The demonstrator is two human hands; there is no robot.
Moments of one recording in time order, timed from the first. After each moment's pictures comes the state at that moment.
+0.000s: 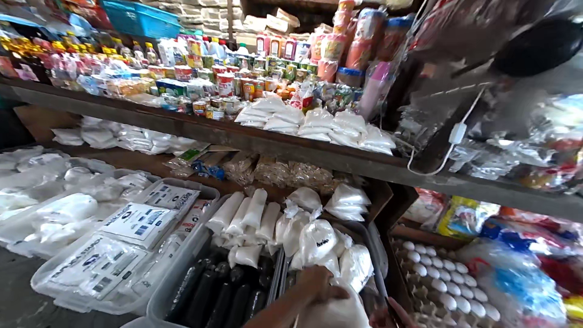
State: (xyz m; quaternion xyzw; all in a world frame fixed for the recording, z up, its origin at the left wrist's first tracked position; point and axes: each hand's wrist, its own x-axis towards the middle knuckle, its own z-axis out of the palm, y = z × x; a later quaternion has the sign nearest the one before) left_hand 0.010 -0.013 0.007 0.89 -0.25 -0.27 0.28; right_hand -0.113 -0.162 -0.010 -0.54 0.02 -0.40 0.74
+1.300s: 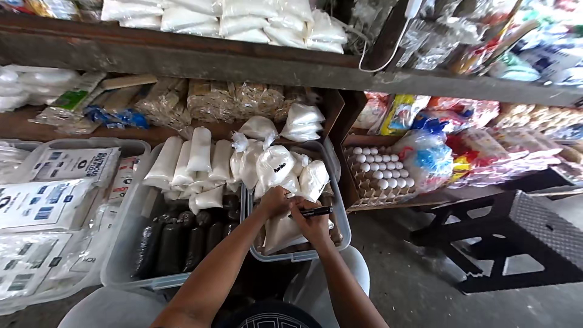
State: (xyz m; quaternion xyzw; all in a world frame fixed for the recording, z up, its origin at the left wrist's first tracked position) left_hand 0.025 -0.008 -0.004 0.87 -0.25 -0.27 0.32; right_hand -0.086 -0.129 -0.004 -0.78 -0.05 -0.25 0.56
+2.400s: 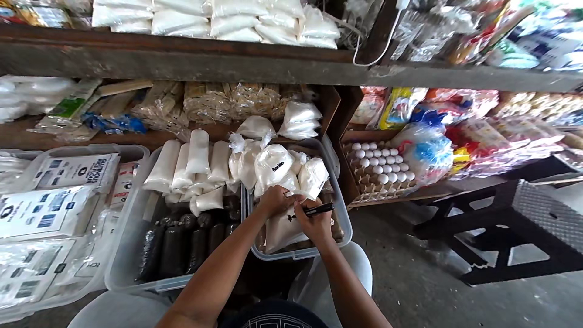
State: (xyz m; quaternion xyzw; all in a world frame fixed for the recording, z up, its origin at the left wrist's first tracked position) left_hand 0.026 -0.008 -0.005 0.87 -0.25 -0.27 0.32; right_hand -0.090 -0.132 -0.006 -0.79 -0.01 -0.30 0.53
